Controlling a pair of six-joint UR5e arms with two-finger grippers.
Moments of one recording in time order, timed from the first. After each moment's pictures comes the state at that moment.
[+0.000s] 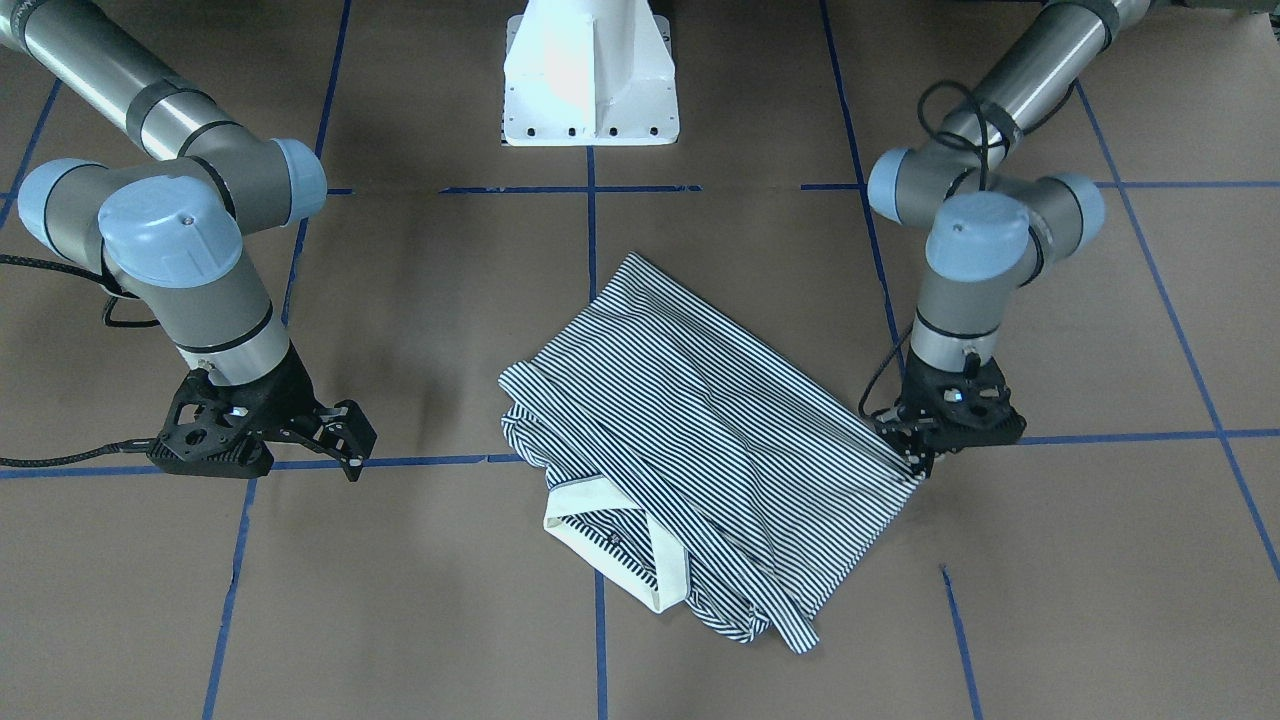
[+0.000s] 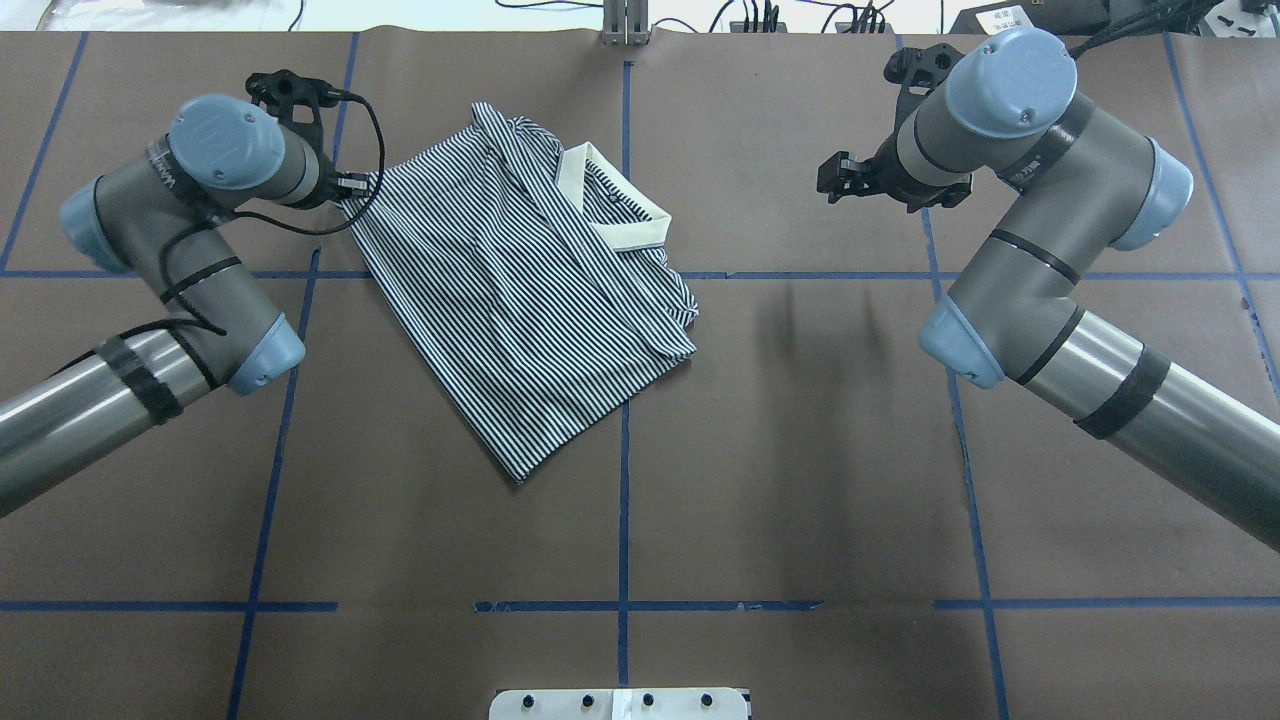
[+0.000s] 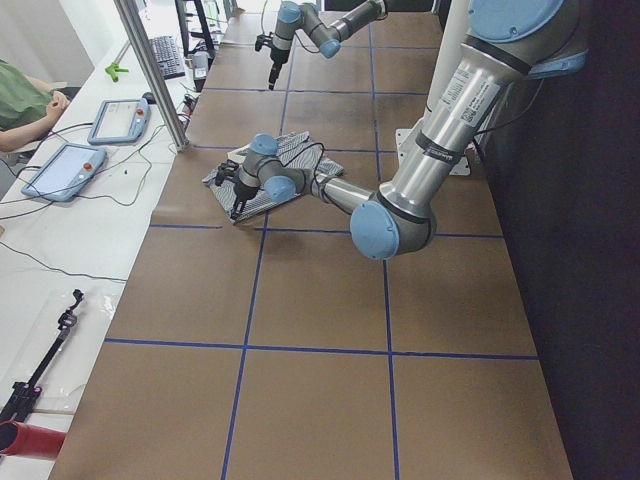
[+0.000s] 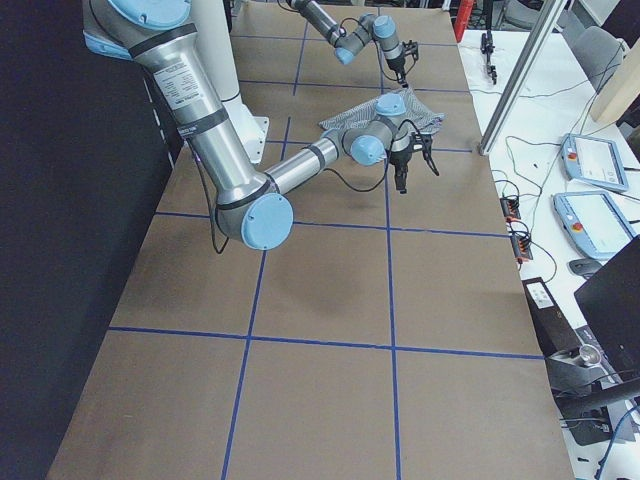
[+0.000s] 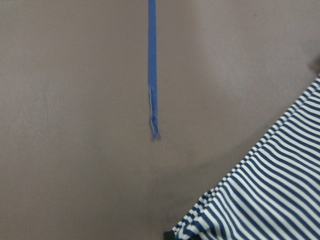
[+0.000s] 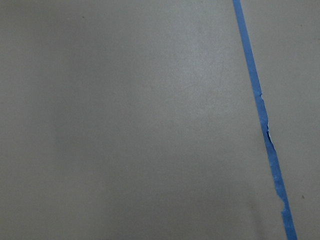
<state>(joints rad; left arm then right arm) -0.85 -2.19 -1.14 -2.16 -1.65 -0.91 0.85 -1.04 1.52 -1.27 1.87 1.10</state>
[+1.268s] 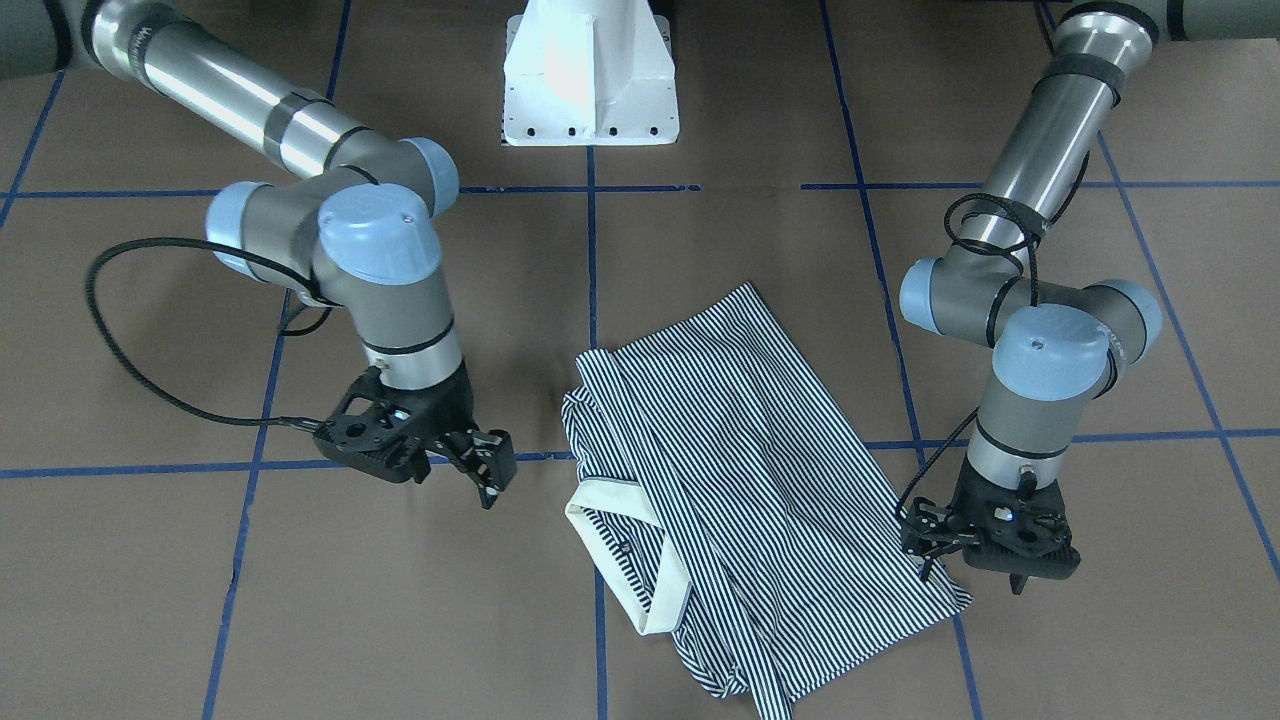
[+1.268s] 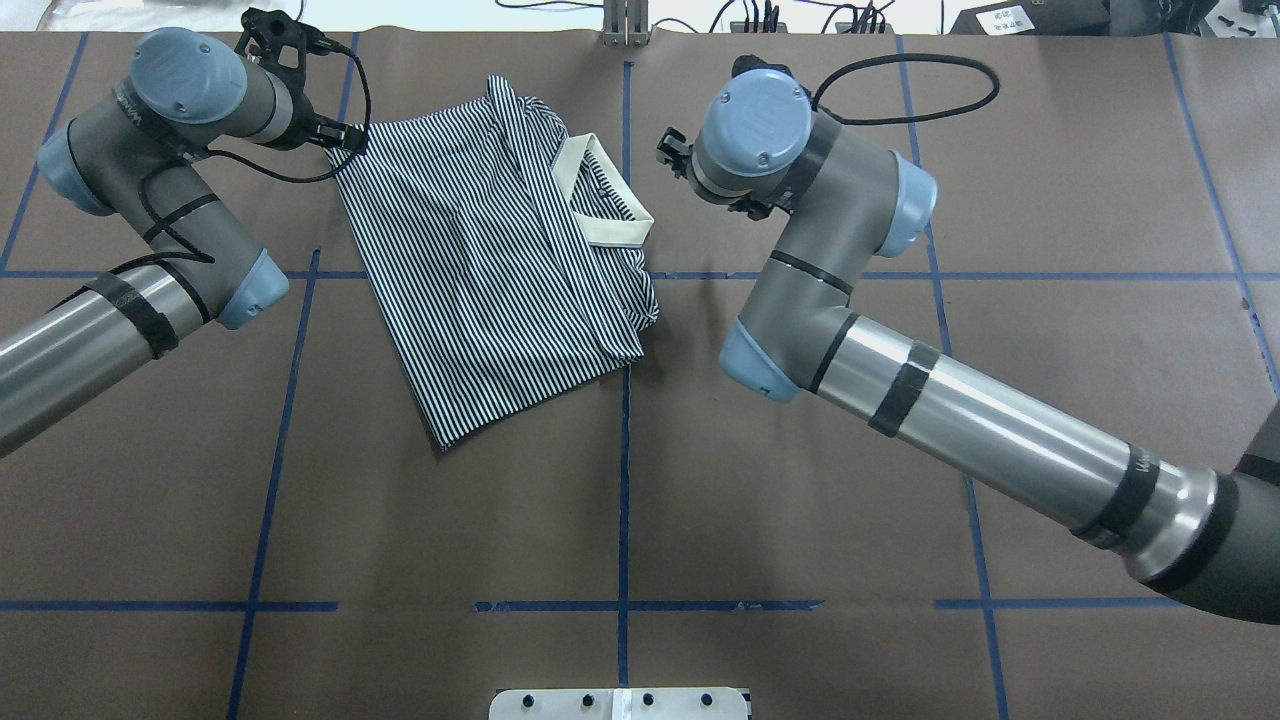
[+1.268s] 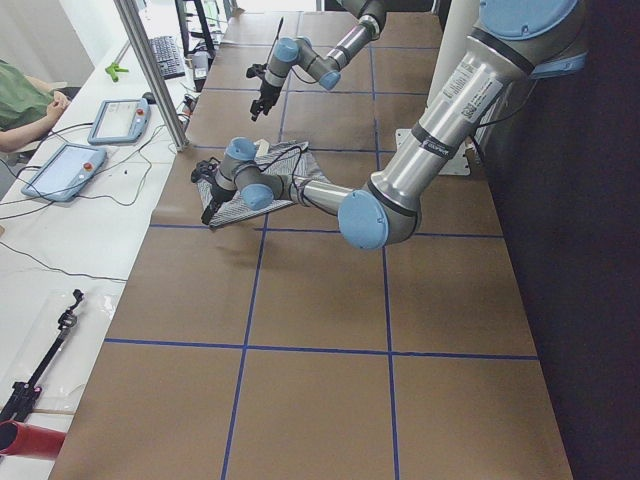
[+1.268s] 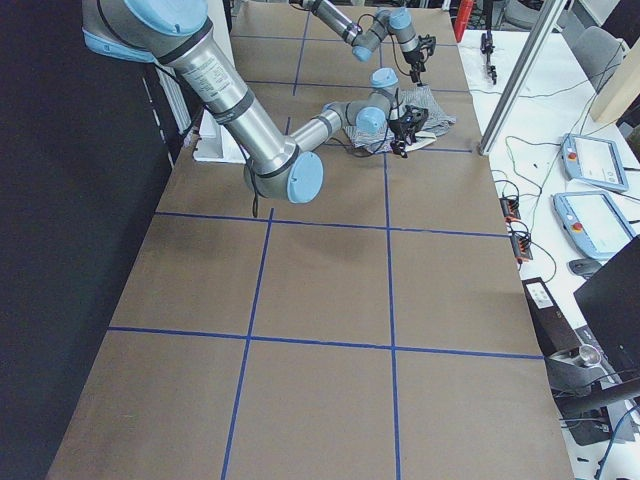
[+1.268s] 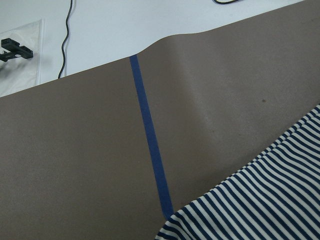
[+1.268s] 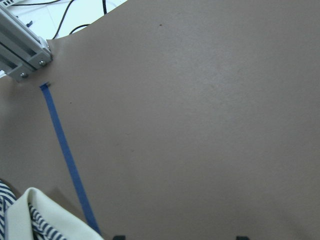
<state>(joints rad) -0.93 -2.22 -1.06 -2.29 -1.73 -0.67 0.67 -0.68 1.16 -1.16 1.60 1.70</state>
